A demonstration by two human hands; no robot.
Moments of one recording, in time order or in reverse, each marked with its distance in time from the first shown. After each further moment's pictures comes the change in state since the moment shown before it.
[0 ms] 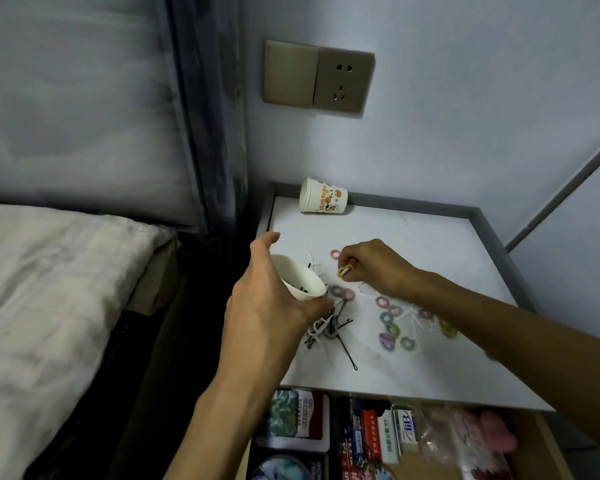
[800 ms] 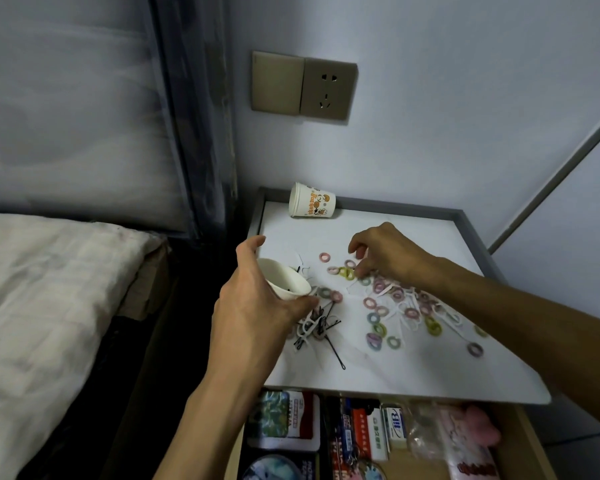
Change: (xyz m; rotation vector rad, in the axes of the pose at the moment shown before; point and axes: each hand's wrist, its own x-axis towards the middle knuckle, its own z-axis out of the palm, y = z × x) left_hand -0.001 0.005 -0.002 0.008 0.035 -0.018; right_hand -0.011 0.010 -0.041 -0.136 0.031 0.094
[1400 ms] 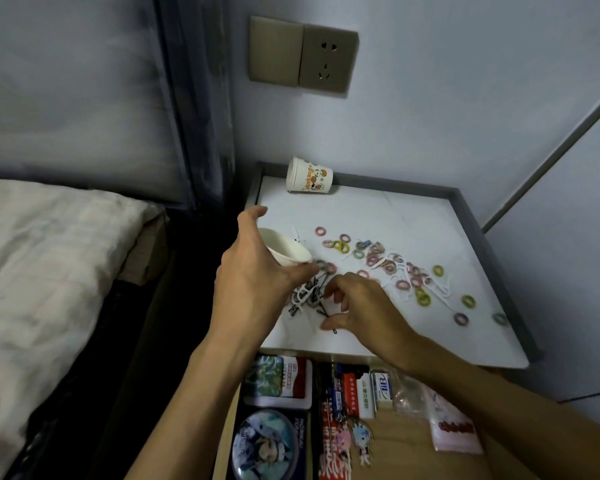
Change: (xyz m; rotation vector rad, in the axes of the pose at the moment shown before) left_hand -0.009 0.006 0.000 -0.024 -0.006 0.009; right_hand -0.108 -0.060 0.076 0.294 0.095 -0.031
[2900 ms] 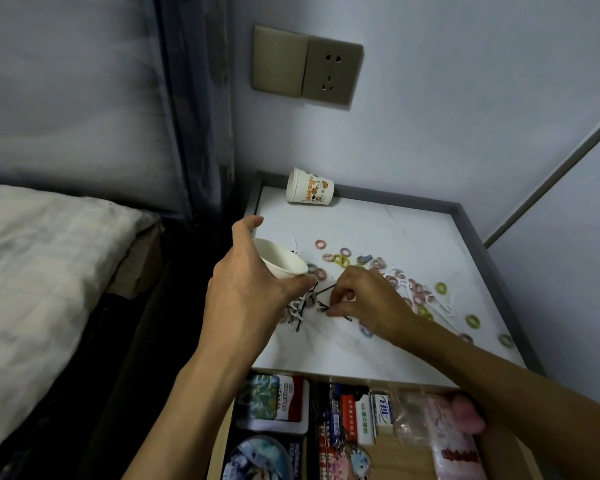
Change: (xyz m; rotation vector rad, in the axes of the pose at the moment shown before) left_hand 0.008 -0.002 -0.001 0.000 0.004 -0.004; right_hand 0.042 0.029 -0.015 -0.124 -0.044 -0.090
